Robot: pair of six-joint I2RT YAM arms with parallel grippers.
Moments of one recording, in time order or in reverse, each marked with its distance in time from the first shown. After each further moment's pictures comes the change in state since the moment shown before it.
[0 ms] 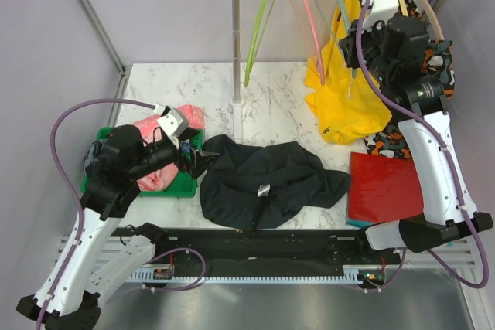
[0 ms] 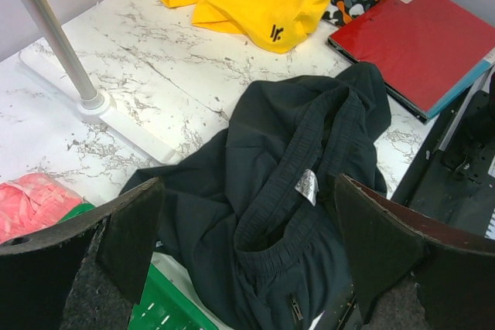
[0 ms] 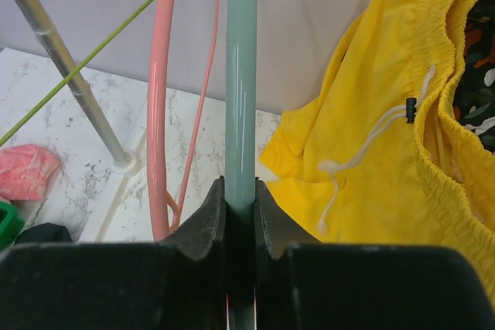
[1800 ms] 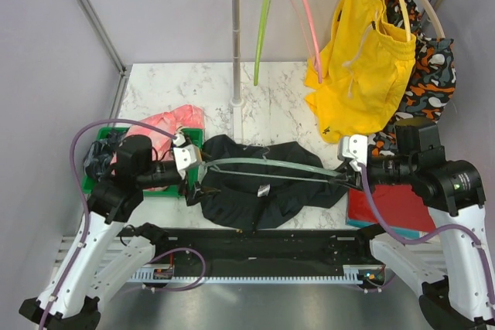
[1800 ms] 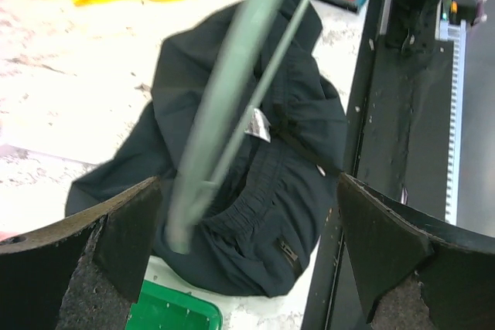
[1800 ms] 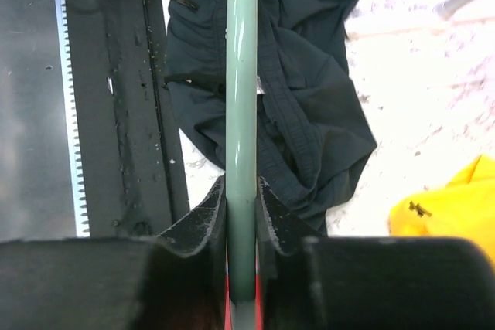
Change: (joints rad) left arm 0.003 -0.052 -0.107 -0.164 0.306 0.345; right arm -0.002 -0.535 -0.469 -0.744 -0.875 -0.811
